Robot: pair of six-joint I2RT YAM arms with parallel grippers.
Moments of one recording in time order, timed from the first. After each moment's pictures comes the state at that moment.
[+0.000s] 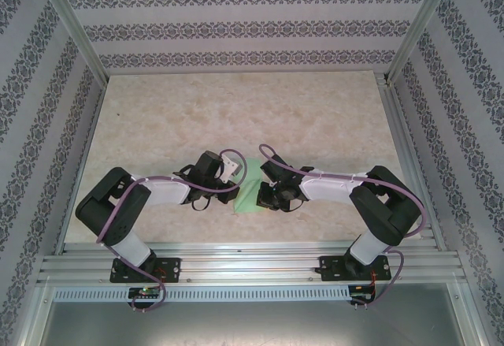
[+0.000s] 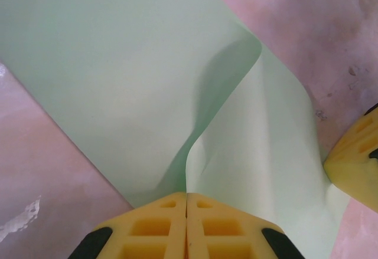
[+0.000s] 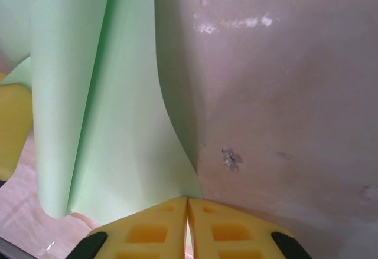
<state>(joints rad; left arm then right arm) -0.63 1.63 0.64 0.08 0.36 -0.19 0.79 1.63 0.77 -0.32 -0.28 0.95</state>
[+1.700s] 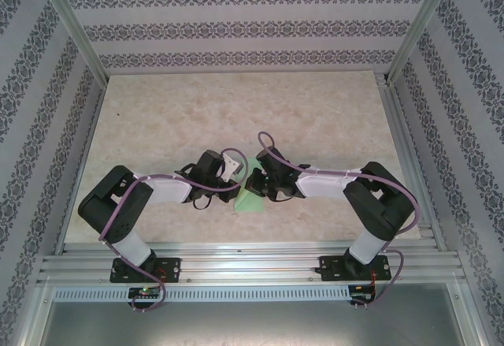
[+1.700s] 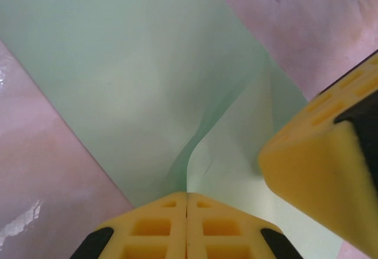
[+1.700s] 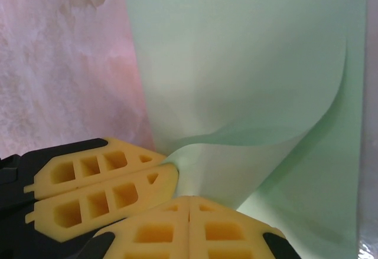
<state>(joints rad) -0.63 1.65 0.66 0.09 0.36 -0.19 0.78 1.68 0.81 -0.04 -0.27 1.09</state>
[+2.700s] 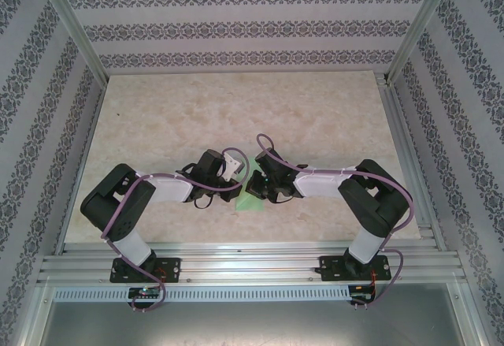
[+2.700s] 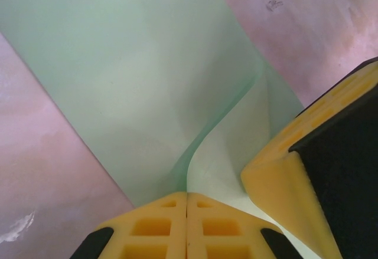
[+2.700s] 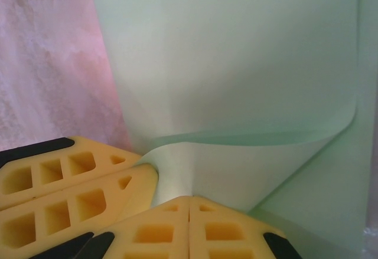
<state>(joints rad) -0.63 1.67 0.66 0.12 0.38 -0.19 0.78 1.72 0.81 -0.07 -0.27 1.10</state>
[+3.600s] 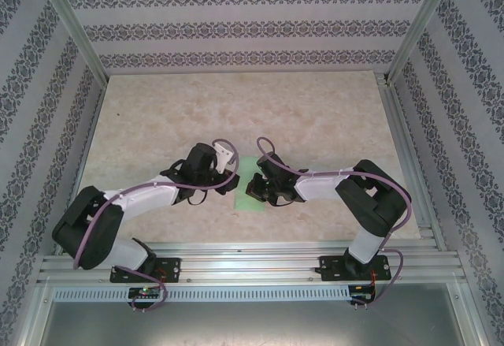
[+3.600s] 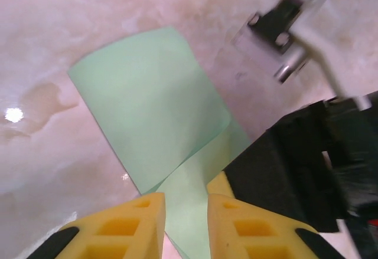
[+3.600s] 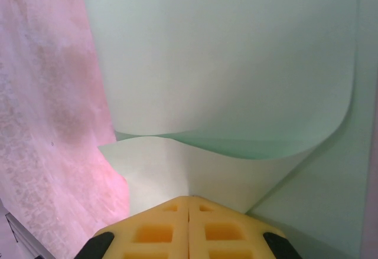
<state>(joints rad) -0.62 1.39 0.66 -0.01 0.30 -0.22 0.78 1.72 0.75 0.04 -0.27 1.11</state>
